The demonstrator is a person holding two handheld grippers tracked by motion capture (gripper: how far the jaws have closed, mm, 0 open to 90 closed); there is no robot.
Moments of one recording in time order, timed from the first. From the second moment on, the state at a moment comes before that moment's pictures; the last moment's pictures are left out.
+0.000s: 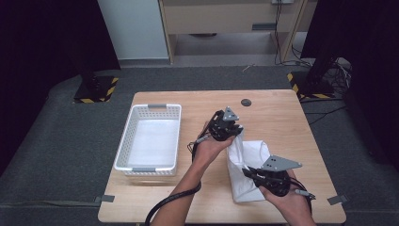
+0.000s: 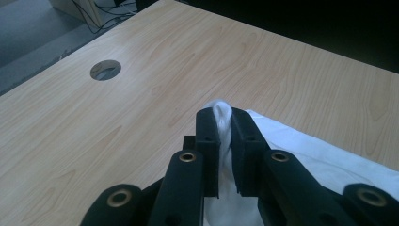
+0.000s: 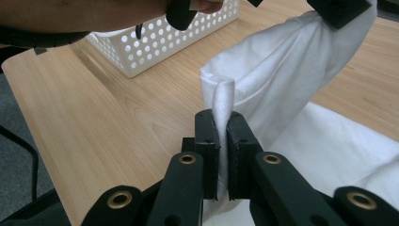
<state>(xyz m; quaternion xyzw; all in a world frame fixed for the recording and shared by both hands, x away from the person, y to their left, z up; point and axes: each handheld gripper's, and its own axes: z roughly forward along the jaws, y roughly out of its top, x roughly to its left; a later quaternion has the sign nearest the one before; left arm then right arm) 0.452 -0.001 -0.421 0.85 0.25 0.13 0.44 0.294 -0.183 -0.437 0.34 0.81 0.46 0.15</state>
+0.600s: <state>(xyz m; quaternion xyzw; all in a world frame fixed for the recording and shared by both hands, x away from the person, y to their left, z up) 0.460 -0.007 -0.438 0.85 0.23 0.12 0.46 0.298 -0.191 -0.445 0.35 0.80 0.46 0.15</state>
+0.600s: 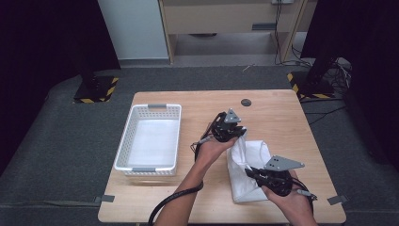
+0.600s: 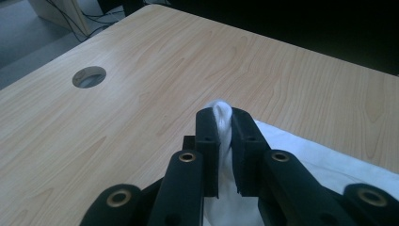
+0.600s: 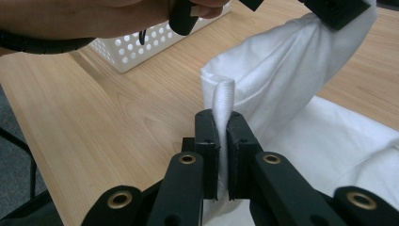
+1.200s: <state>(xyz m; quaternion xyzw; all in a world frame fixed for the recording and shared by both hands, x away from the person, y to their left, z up) 0.459 -0.018 -0.442 0.86 0.21 0.12 0.46 0.296 -0.194 -0.451 0.35 0.81 0.46 0.14</state>
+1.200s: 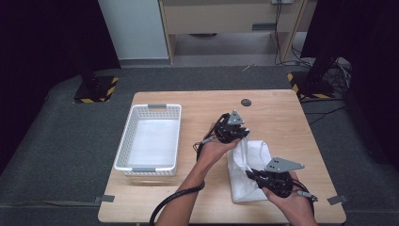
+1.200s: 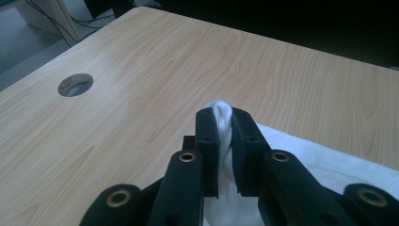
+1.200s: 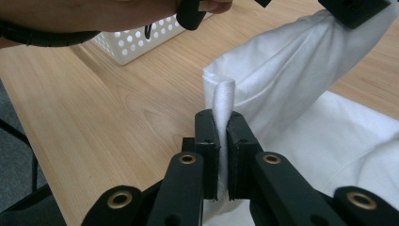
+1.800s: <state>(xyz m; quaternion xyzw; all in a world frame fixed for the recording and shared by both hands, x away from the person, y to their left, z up) 0.459 -0.029 -0.450 0.86 0.20 0.12 0.46 0.296 -0.200 -0.461 0.36 0.81 0.45 0.14</state>
